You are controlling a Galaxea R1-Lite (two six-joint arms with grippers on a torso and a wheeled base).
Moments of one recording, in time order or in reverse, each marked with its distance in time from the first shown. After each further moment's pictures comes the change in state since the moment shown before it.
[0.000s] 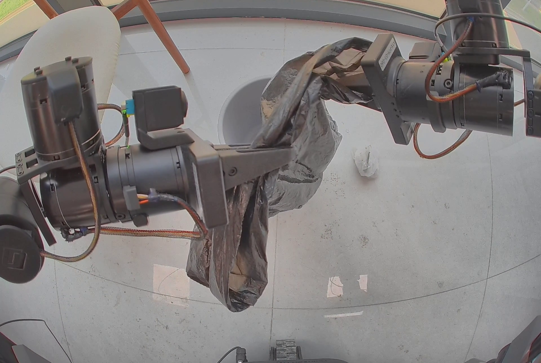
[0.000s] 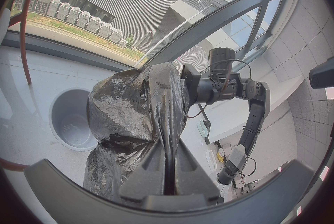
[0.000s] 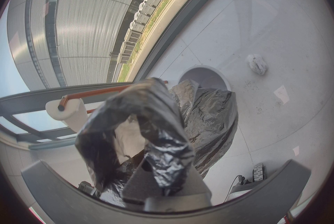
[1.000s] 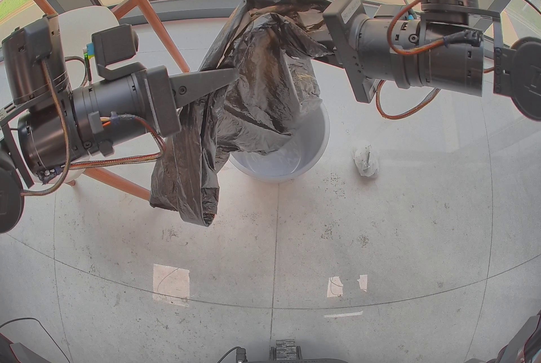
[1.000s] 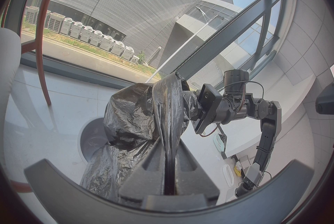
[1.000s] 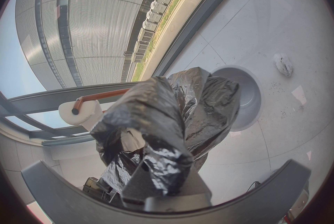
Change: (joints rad) left arm 0.173 0.007 -0.145 0.026 -0.015 -0.001; right arm -0.008 0.154 -0.263 -0.007 0.084 0.008
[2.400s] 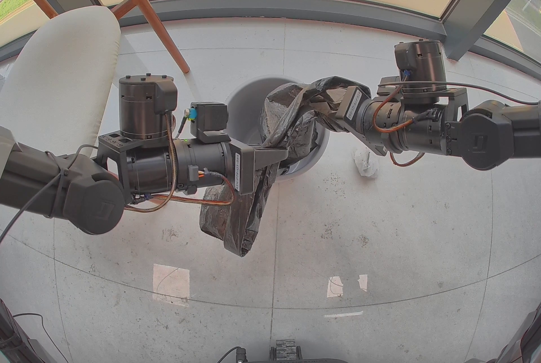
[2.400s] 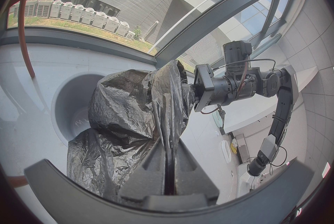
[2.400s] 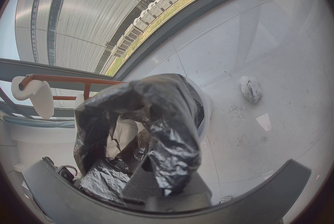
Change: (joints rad) left arm -0.026 0.326 -0.044 -0.009 -0.052 0.117; right arm -0.157 0.078 0.308 -0.190 -0.073 -0.277
